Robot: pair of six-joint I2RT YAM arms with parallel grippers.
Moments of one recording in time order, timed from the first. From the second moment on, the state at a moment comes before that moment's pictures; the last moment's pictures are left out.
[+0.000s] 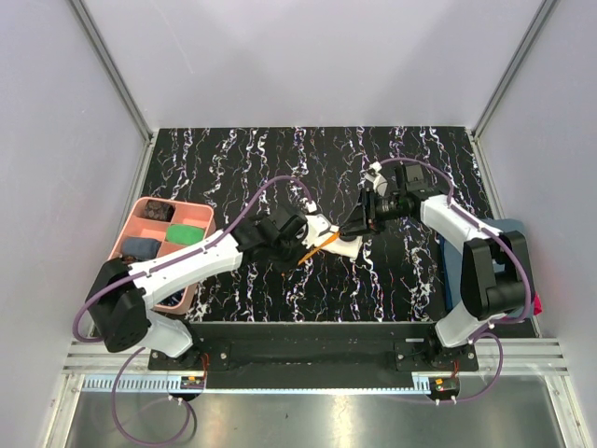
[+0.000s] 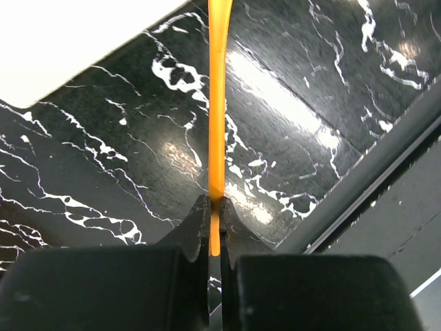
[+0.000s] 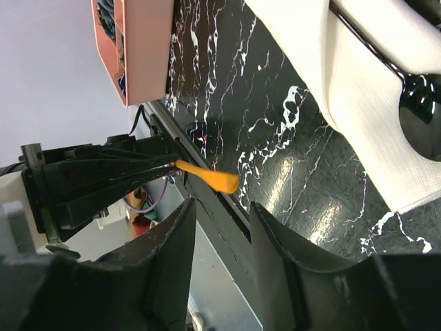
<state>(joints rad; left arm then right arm) -0.90 1.43 1.10 -0.68 0.05 -0.02 0.22 1.61 1.07 -0.43 -0.95 0.42</state>
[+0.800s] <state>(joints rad) -0.91 1.40 1.09 -0.68 0.08 0.04 0.25 1.67 1.01 -0.35 -1.05 0.40</state>
